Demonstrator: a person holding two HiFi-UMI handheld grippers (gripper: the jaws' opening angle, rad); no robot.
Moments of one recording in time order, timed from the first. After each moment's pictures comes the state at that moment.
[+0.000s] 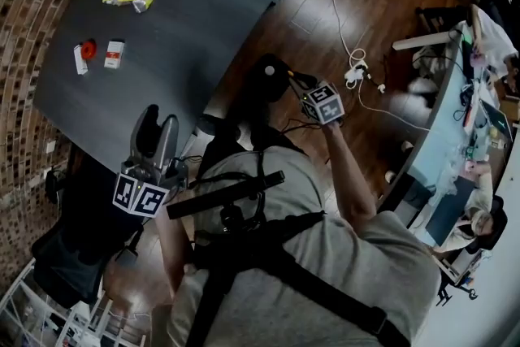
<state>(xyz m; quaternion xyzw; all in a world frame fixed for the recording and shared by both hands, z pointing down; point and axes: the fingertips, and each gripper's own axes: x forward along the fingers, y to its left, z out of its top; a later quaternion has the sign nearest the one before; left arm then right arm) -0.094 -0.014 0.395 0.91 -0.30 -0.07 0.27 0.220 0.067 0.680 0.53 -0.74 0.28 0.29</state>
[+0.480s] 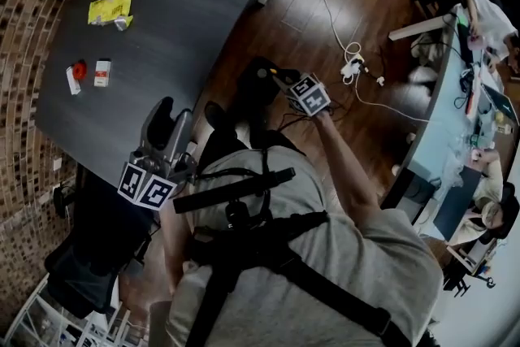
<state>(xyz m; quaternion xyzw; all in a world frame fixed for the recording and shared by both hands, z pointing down) 0.003 -0.001 0.394 0.94 -0.21 -0.06 0.28 0.227 0.055 0.687 0.50 -0.77 0.27 0.30</state>
